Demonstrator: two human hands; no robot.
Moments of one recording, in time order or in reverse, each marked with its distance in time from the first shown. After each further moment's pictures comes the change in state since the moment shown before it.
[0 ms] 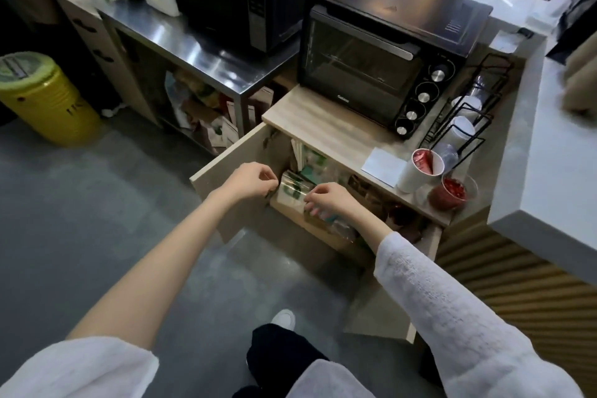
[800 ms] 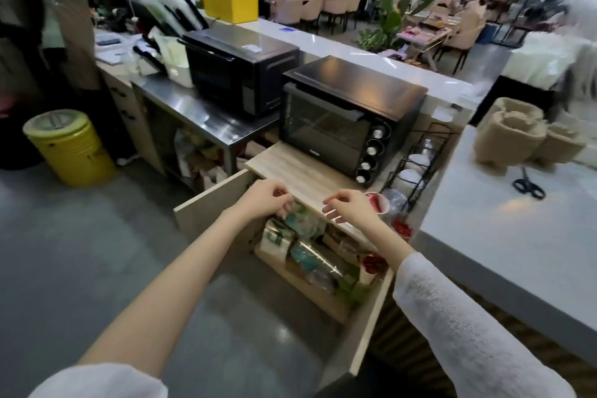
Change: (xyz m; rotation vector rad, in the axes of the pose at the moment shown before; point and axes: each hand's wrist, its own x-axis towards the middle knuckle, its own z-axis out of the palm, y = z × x) left_hand -0.092 0.153 0.028 -0.134 0.167 0.132; right_hand -0.122 0.026 -0.125 0.102 0.221 -0.260
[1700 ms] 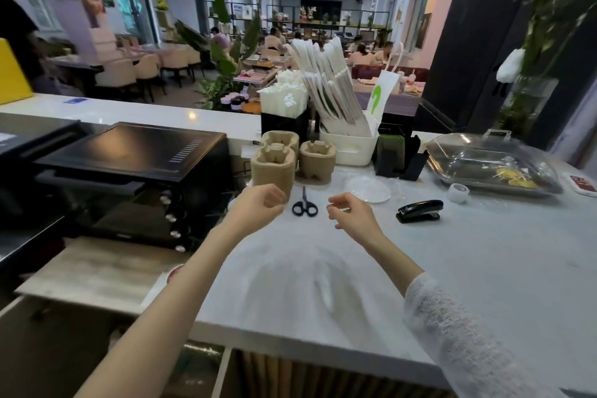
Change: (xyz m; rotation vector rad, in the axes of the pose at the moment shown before) left_hand 0.116 0.376 0.246 0.085 -0.086 0.511; right_hand -0.077 0.176 -0.408 0.125 0.605 0.009
